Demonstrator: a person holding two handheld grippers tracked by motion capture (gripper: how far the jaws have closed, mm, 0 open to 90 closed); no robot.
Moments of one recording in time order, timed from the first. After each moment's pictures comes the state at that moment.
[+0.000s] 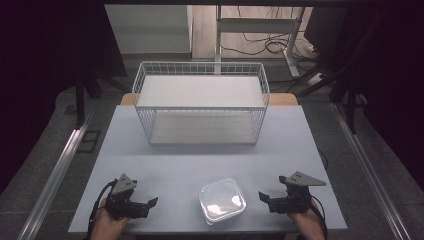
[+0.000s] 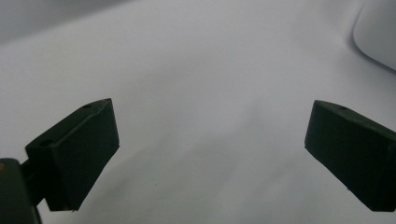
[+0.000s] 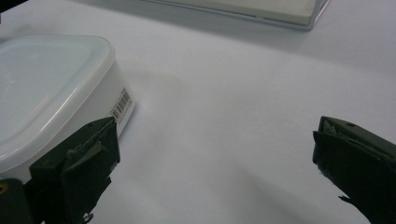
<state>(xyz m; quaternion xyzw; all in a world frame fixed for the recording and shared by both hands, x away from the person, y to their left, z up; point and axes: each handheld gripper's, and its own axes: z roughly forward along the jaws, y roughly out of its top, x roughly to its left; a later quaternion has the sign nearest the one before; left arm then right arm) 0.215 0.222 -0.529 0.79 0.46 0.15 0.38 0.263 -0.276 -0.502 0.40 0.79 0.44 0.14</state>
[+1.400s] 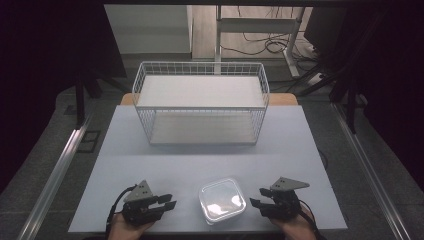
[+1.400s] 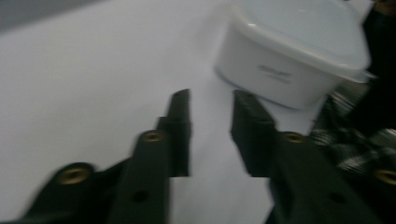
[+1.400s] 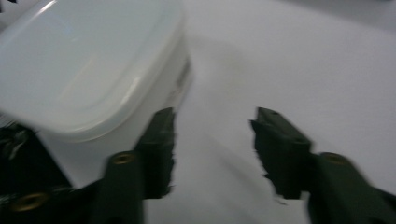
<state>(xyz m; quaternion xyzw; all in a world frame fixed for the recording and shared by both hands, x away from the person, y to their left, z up) 0.200 0.167 -0.514 0.81 0.35 0.05 0.46 0.244 -0.242 -0.494 0.37 0.84 0.38 0.10</state>
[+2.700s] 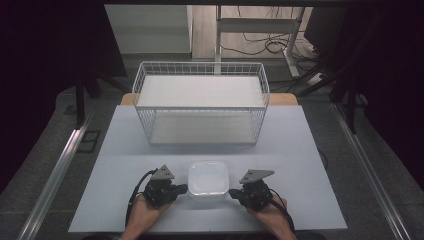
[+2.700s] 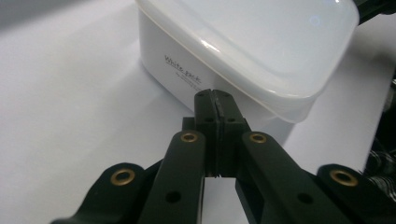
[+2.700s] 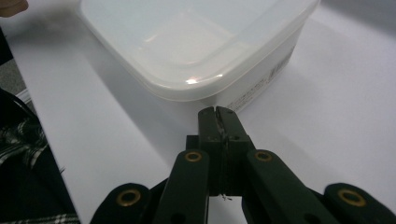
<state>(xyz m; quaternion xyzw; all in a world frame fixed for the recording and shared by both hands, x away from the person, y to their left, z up) 0.258 0.138 -0.519 0.82 0.39 0.04 0.42 0.270 -0.174 -0.500 0.30 0.88 0.37 0.06</state>
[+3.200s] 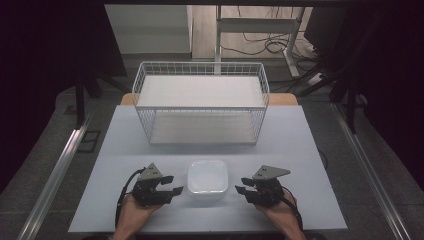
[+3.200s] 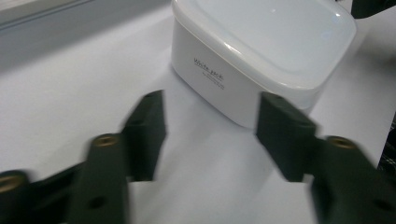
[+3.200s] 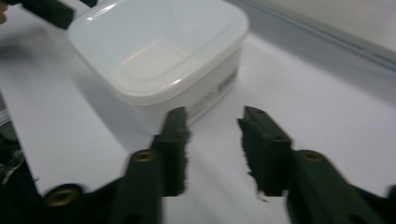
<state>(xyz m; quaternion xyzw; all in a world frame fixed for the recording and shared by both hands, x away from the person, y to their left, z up) 0.249 0.163 -0.514 0.81 0.39 0.08 0.44 0.272 -0.201 -0.485 0.31 0.85 0.40 0.11</state>
